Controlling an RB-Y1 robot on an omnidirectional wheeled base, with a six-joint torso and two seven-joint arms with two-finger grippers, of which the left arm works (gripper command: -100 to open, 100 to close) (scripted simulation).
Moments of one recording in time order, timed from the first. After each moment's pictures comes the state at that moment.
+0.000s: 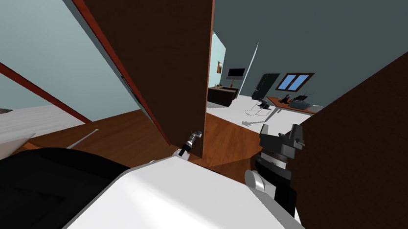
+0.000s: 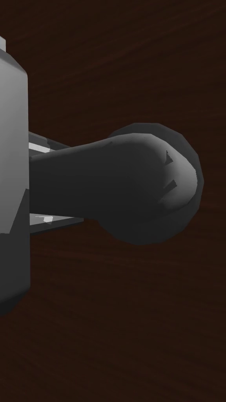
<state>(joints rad) -0.14 0.08 -0.06 -0.66 0.01 -0.78 0.07</state>
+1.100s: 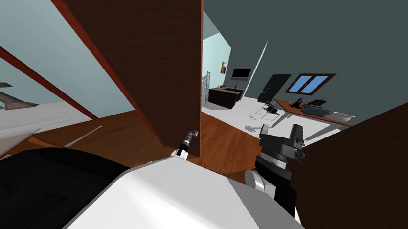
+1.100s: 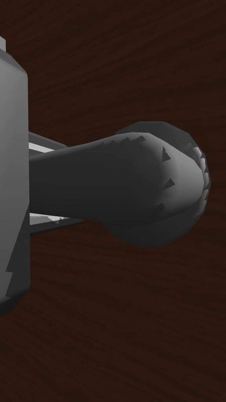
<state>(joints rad) -0.13 0.08 0.06 -0.64 0.06 -0.78 0.02</state>
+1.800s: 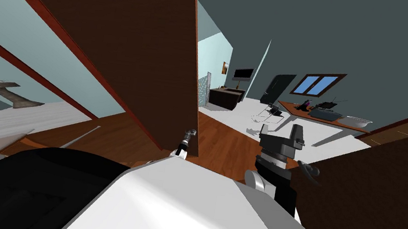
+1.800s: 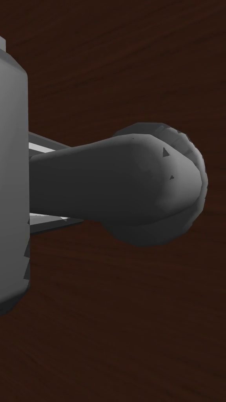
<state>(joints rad) -0.14 0.09 0.11 -0.62 0.09 -0.79 0.01</state>
